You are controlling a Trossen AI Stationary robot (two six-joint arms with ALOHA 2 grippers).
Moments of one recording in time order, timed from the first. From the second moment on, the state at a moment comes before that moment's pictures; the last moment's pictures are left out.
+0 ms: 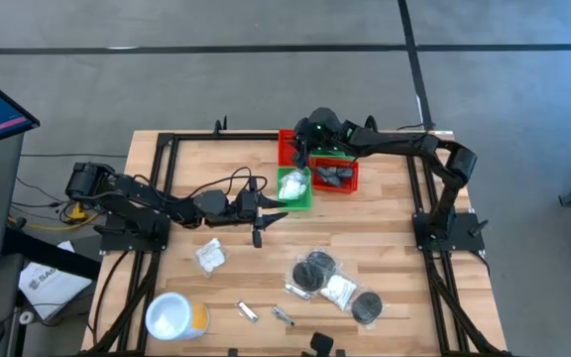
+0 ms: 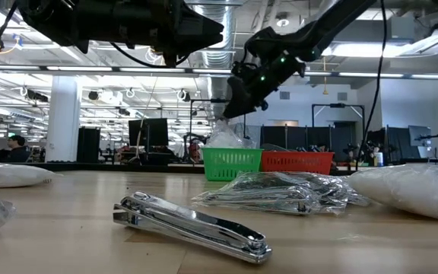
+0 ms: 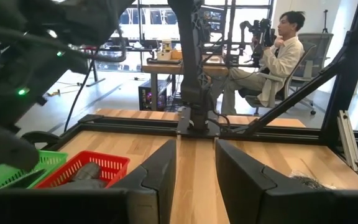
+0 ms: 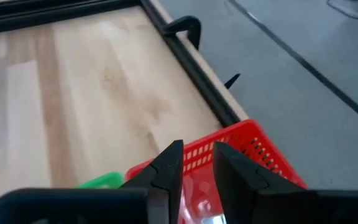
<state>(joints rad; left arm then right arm) -0.08 1.47 0.59 0.89 -0.21 0.00 -0.50 1.82 1.26 -0.03 -0.03 -0.08</state>
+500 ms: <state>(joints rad) -0.08 1.47 0.59 0.89 -0.22 0.00 -0.36 1.75 1.26 -0.23 -0.03 -0.03</state>
